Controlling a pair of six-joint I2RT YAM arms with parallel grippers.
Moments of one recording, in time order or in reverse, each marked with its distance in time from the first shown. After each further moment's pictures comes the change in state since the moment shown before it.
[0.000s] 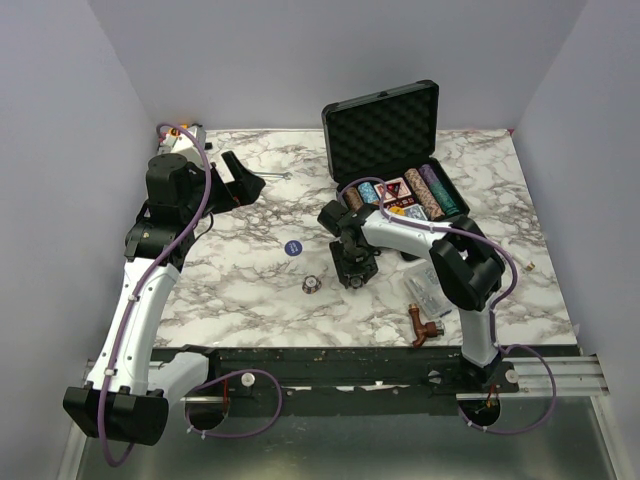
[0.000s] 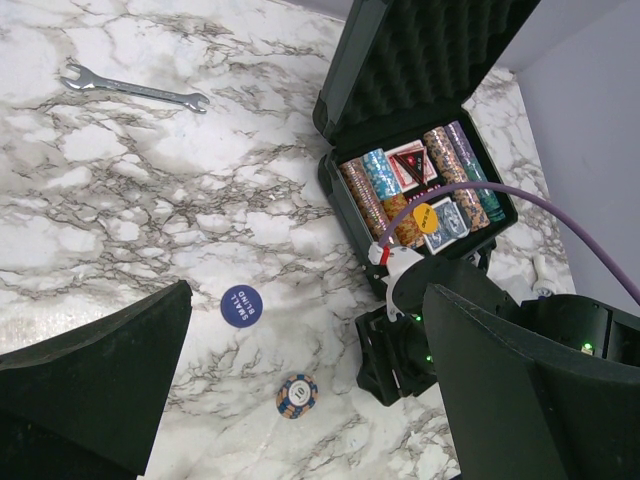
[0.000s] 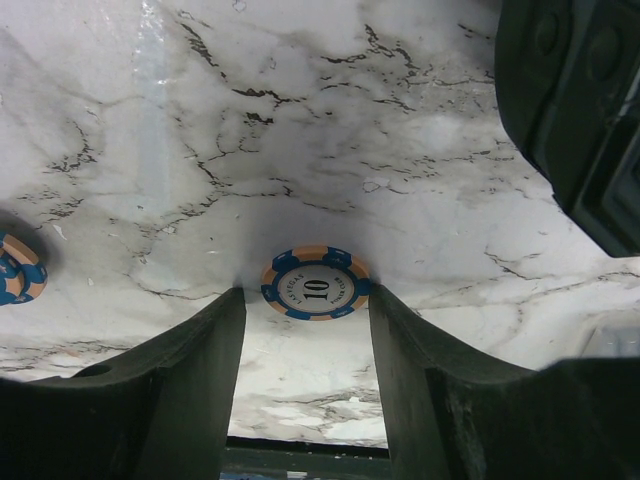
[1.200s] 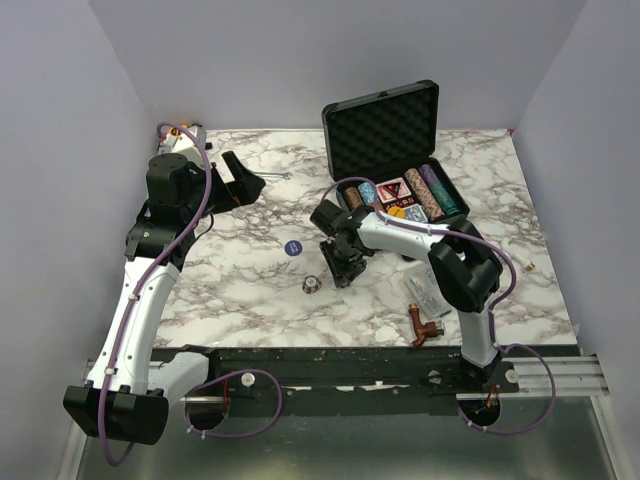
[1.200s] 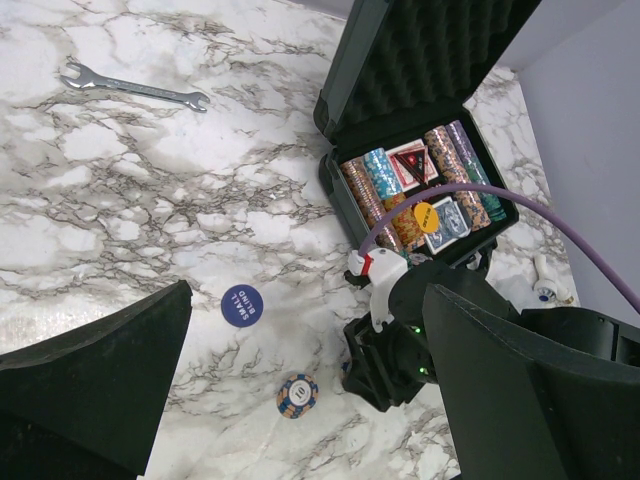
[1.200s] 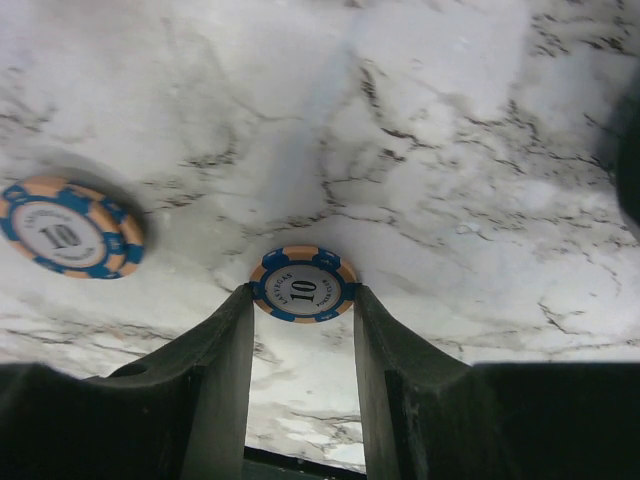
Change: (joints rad) left arm 0.000 0.003 0.000 0.000 0.000 0.000; right arm 0.028 -0.004 0.017 0.070 -0.050 -0.133
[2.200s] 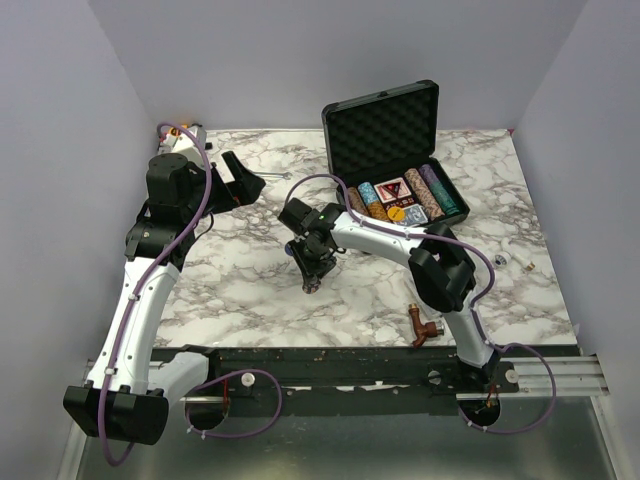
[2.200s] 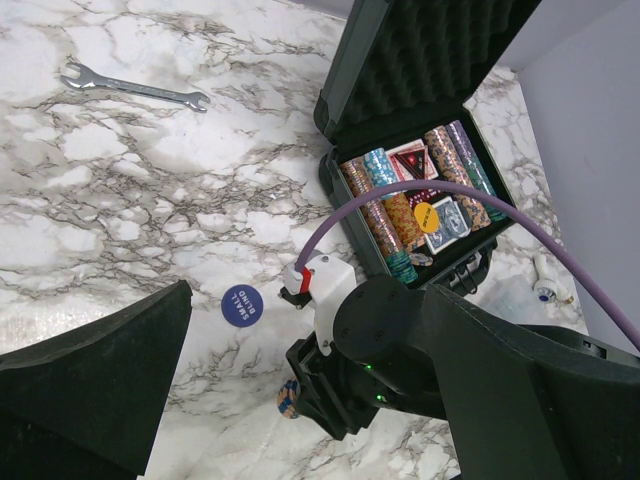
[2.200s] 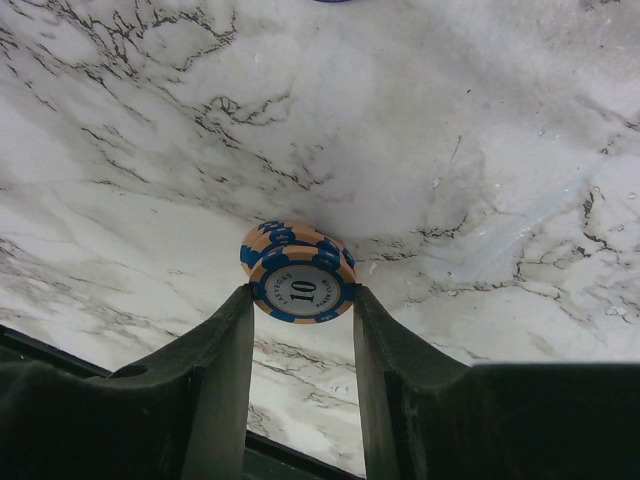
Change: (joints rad) left arm 0.000 0.000 0.000 0.000 0.000 0.000; right arm 0.116 0.139 0.287 -0.056 -0.061 -0.008
